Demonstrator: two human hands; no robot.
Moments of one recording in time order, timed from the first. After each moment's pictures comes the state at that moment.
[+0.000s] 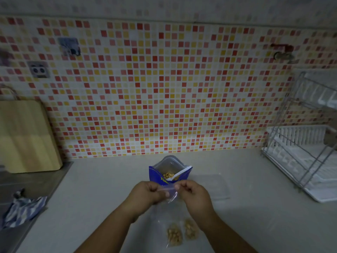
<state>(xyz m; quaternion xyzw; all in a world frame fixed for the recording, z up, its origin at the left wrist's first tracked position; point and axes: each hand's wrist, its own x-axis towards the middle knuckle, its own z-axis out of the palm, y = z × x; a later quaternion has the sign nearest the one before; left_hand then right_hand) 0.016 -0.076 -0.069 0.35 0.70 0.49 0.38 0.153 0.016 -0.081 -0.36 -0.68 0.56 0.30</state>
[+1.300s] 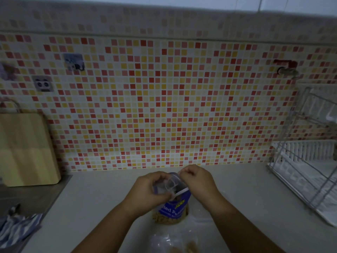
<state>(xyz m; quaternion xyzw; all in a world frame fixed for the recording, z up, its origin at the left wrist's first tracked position) -0.004 -0.050 -0.020 0.53 0.71 0.44 0.17 0.121 0.070 -0.005 -0.37 -0.79 0.43 0.25</state>
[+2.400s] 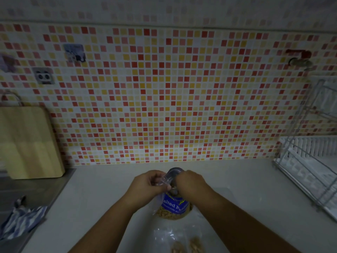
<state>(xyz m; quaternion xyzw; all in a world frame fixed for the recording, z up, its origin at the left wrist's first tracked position) -0.024 -0.043 -0.043 0.38 0.72 0.50 0.30 0.068 0.079 -0.021 -0.40 -0.90 0.10 -0.17</state>
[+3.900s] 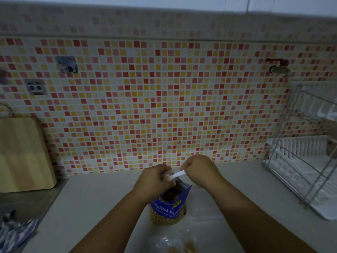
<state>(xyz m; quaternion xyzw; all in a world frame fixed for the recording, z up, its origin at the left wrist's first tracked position) -0.003 -0.006 -0.015 0.48 0.79 0.37 0.14 0.111 0.103 0.024 -0.37 -0.92 0.10 0.02</state>
